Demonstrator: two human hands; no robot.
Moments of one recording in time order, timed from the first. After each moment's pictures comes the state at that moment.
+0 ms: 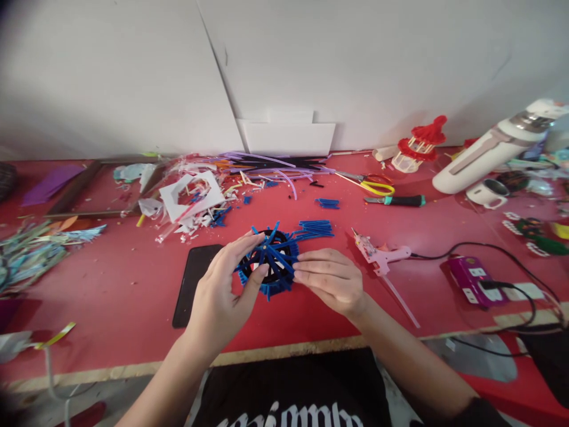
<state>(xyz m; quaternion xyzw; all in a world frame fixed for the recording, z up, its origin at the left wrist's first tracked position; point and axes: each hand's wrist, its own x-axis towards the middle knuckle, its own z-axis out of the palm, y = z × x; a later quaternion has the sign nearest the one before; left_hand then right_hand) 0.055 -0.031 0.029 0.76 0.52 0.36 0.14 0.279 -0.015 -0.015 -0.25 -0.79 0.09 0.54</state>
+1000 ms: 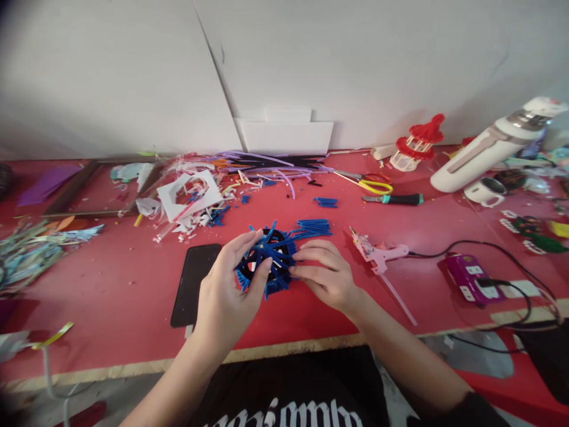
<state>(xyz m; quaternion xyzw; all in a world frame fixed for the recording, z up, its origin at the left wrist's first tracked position) 0.074 -0.033 0.029 0.71 0.56 0.39 0.16 0.280 -0.012 -0.031 -0.30 -0.80 0.07 0.51</state>
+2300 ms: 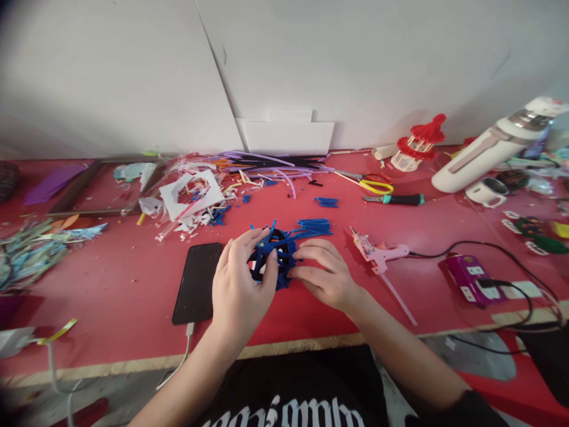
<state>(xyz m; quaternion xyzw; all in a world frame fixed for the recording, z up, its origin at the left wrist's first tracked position) 0.090 -0.026 0.016 0.72 0.56 0.40 0.05 0.284 -0.012 -0.038 -0.29 -0.83 0.03 0.48</state>
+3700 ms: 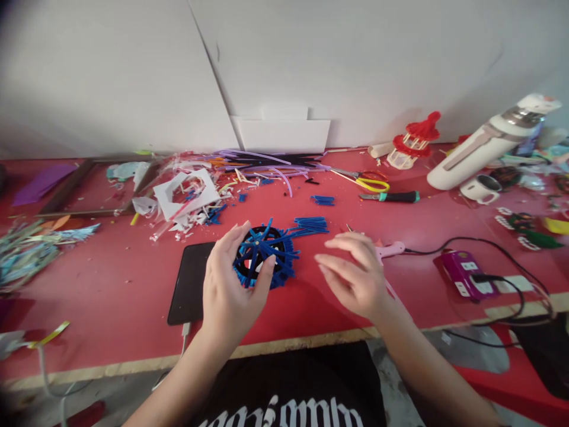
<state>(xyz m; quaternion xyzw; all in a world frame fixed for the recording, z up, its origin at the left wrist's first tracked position) 0.083 -0.033 0.014 0.72 0.54 0.43 0.03 0.324 -0.033 -0.008 -0.40 -0.81 -0.04 0.42</state>
